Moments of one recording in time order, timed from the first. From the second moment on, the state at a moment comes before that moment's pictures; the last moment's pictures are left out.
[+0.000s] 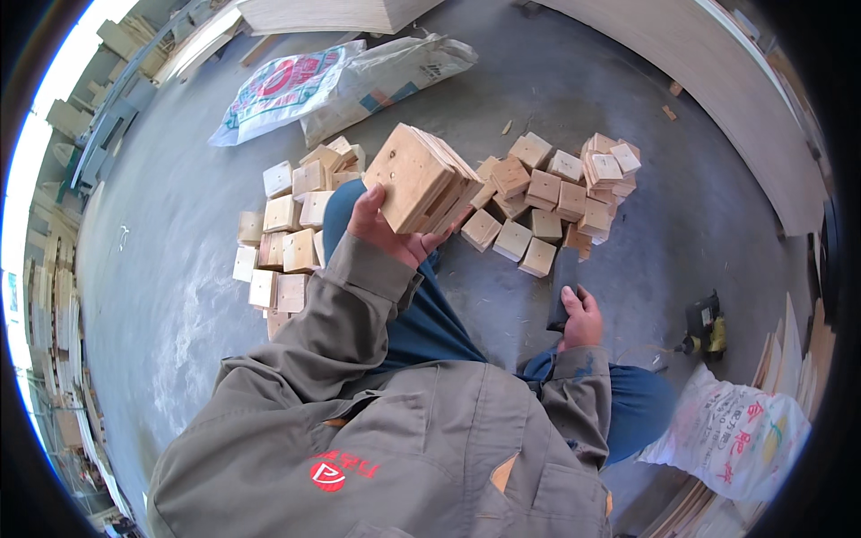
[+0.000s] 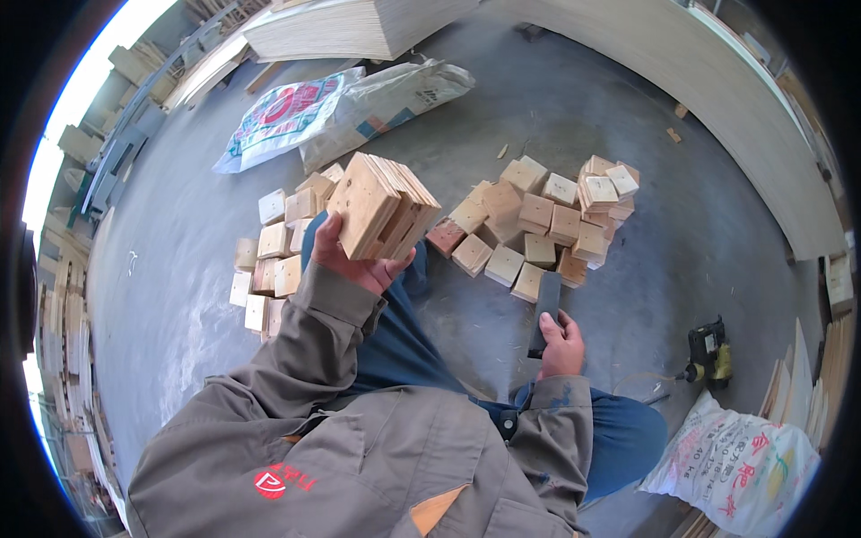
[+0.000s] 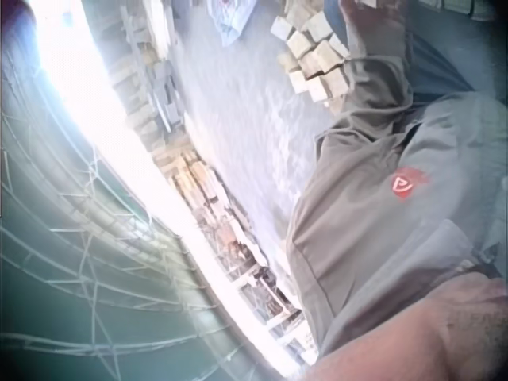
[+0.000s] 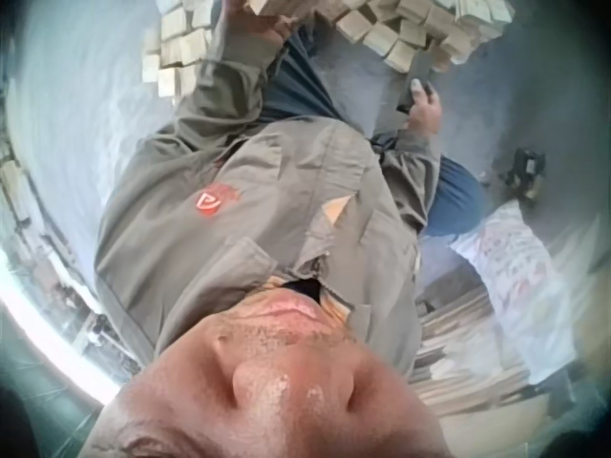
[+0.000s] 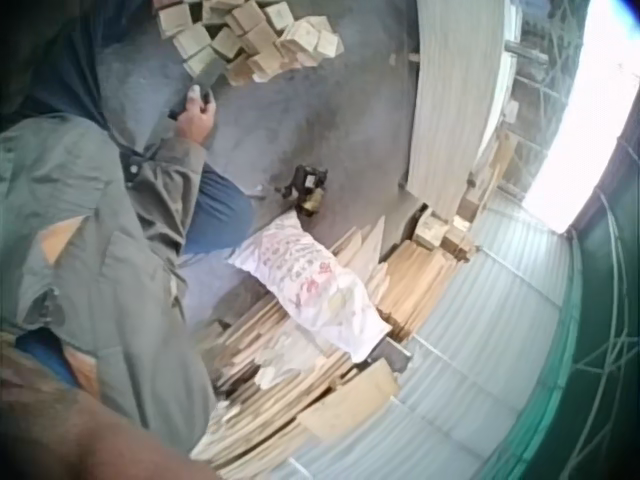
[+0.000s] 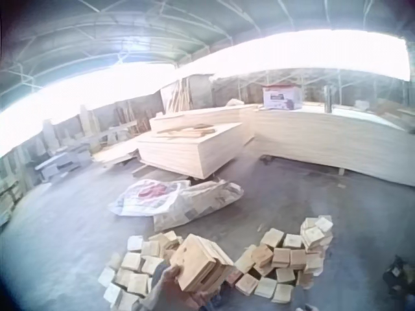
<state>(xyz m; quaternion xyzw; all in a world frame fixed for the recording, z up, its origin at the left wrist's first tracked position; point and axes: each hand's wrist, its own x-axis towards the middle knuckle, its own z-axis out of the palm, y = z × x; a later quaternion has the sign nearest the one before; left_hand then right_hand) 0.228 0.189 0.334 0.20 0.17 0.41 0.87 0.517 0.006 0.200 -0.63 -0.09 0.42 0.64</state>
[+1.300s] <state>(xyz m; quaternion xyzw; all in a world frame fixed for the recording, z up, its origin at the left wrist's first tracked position) 0.296 0.138 0.273 0.85 0.19 0.39 0.30 0.524 0.007 0.198 -0.63 -0.09 0.41 0.65</state>
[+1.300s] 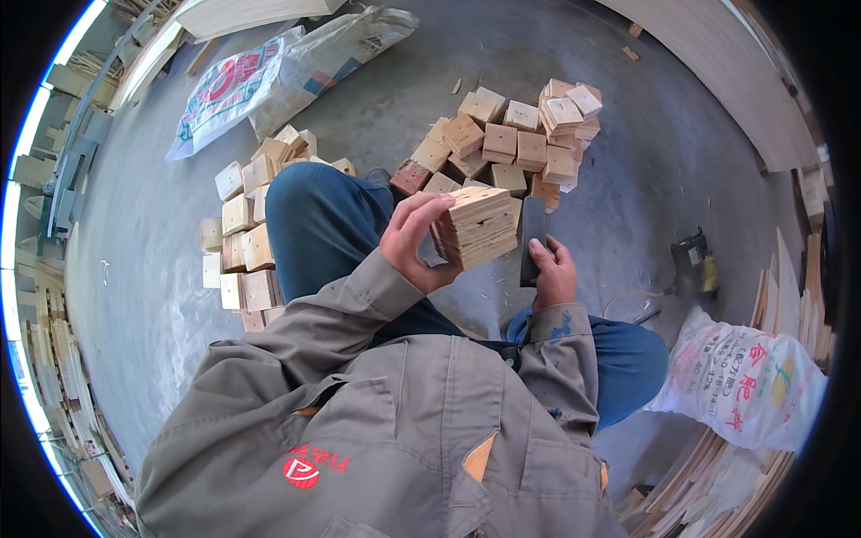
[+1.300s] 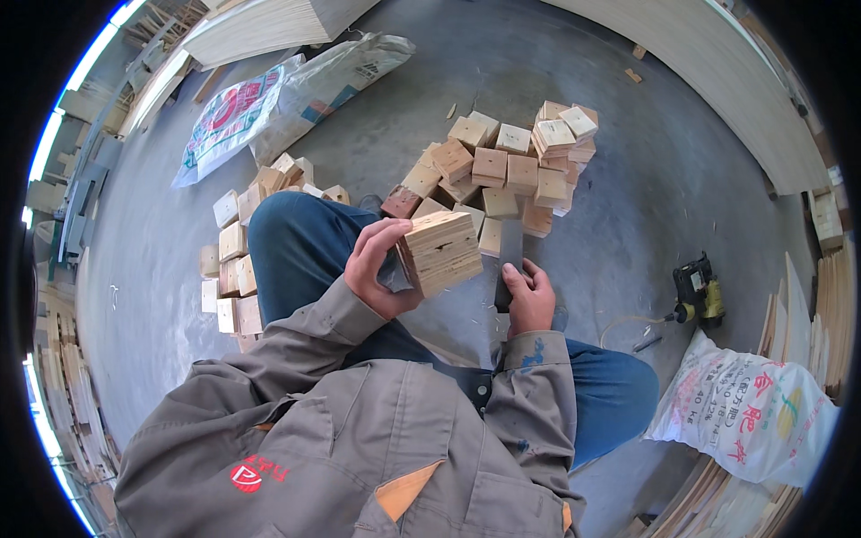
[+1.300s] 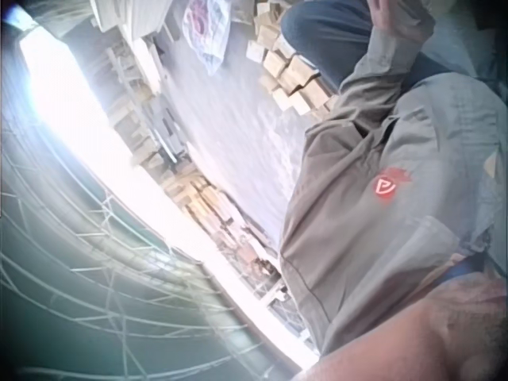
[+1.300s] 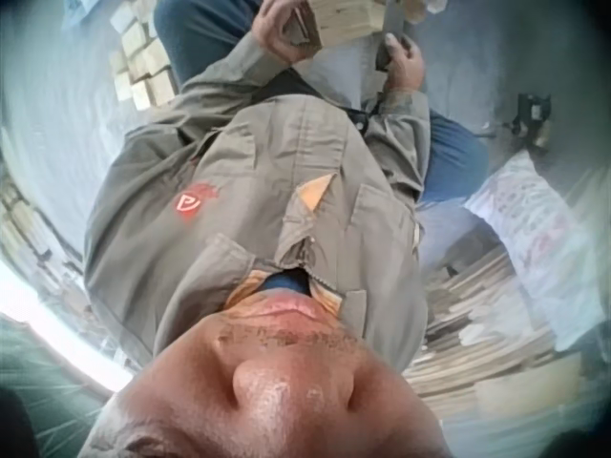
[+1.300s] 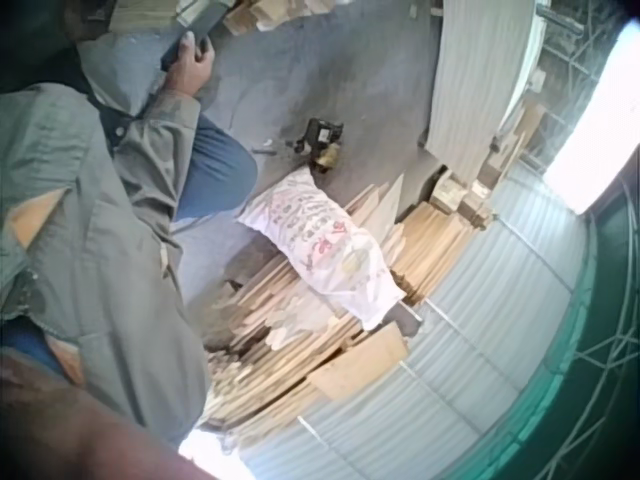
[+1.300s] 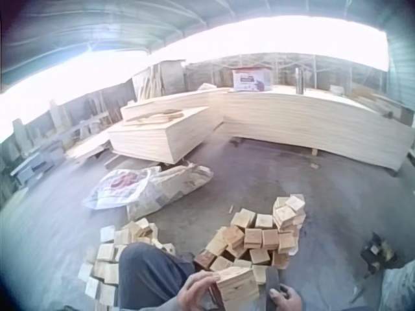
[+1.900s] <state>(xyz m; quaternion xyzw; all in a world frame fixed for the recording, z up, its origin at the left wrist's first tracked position) 0.226 0.179 0.336 0.71 0.23 0.54 0.39 0.520 0.012 0.199 -0.64 -0.10 0.42 0.64</state>
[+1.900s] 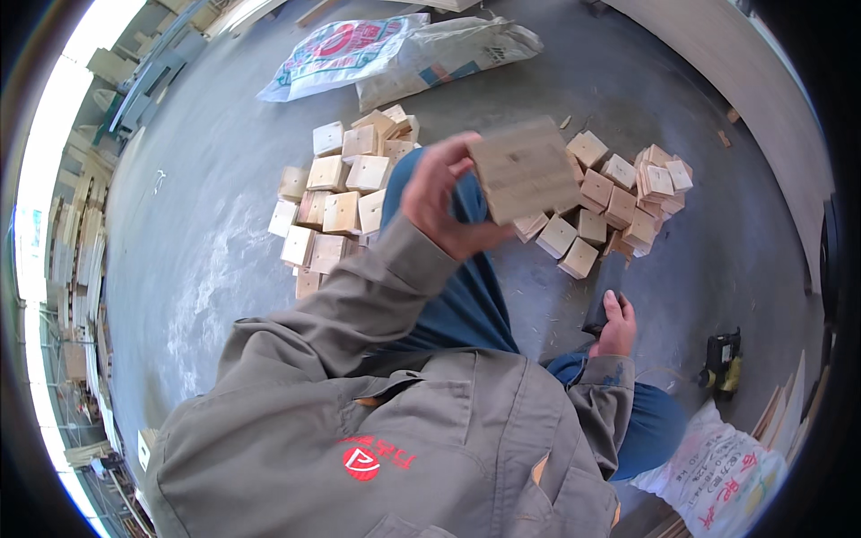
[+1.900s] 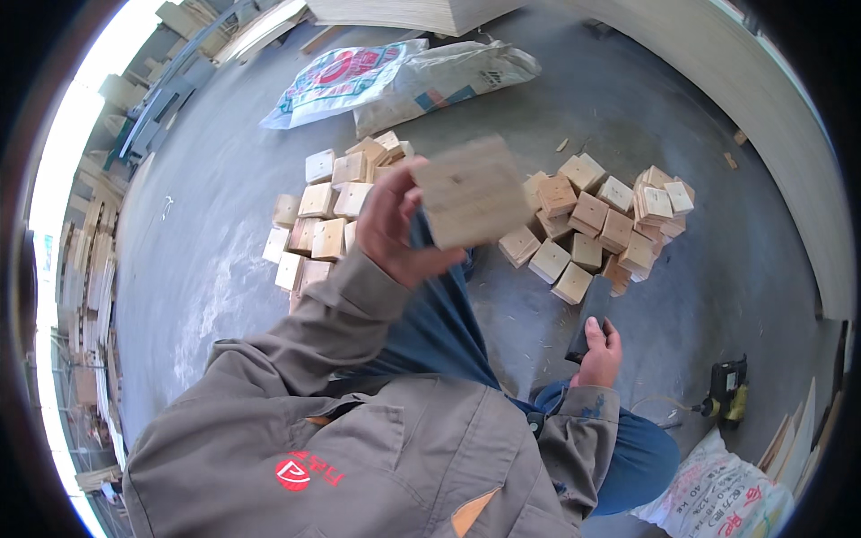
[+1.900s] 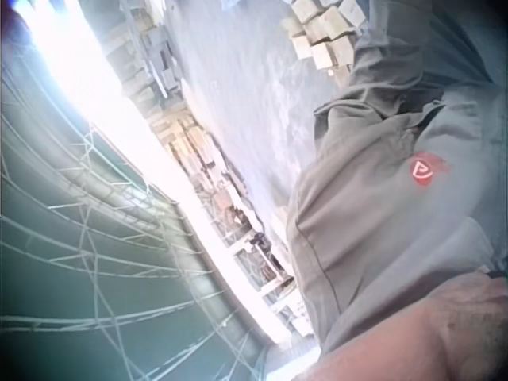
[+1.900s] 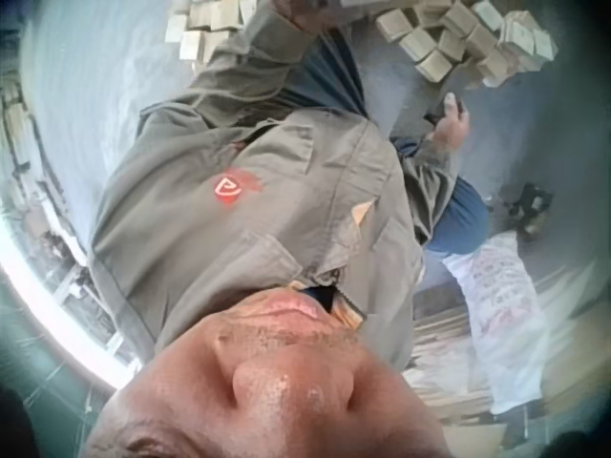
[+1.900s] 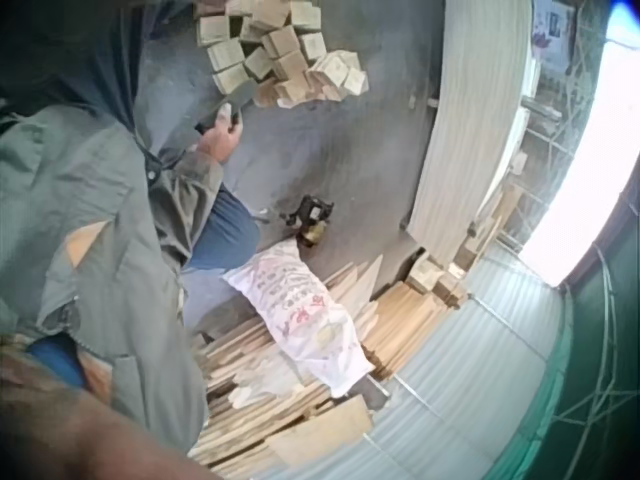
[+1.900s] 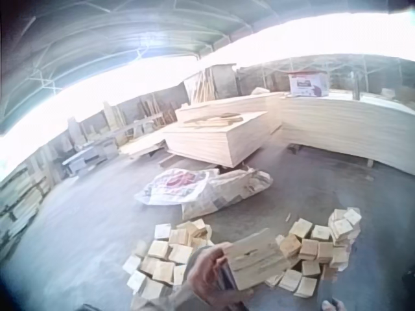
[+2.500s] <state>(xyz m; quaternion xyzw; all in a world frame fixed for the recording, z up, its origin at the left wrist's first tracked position) -0.084 0.058 0.234 0.37 0.63 0.42 0.53 0.524 0.005 0.175 -0.66 -0.10 0.46 0.58</state>
